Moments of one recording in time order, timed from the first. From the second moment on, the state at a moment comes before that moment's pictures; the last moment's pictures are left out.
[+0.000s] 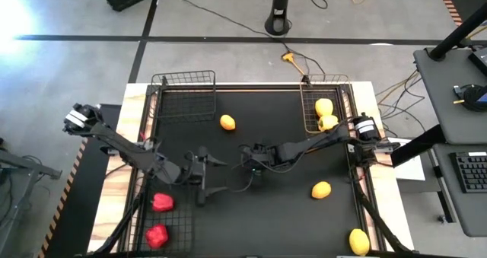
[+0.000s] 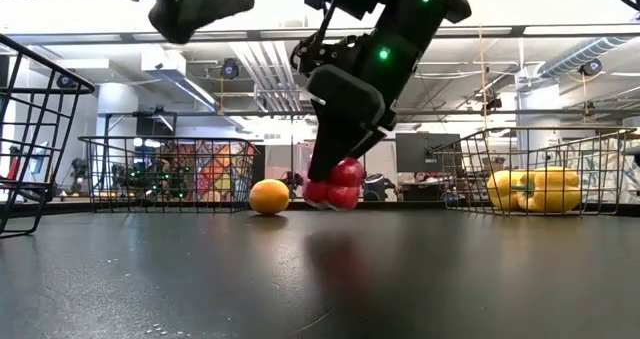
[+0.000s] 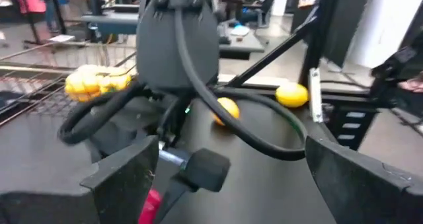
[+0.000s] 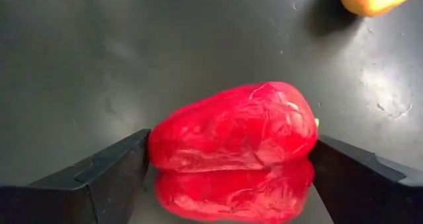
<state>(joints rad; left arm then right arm) -0.51 1.28 0.56 0.57 -0.53 -0.18 0.15 1.95 1.35 -0.45 0.34 0.32</state>
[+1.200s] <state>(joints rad) -0.46 1.34 0.56 0.36 -0.74 -0.33 0.06 1.96 1.35 -0.43 0.33 0.85</state>
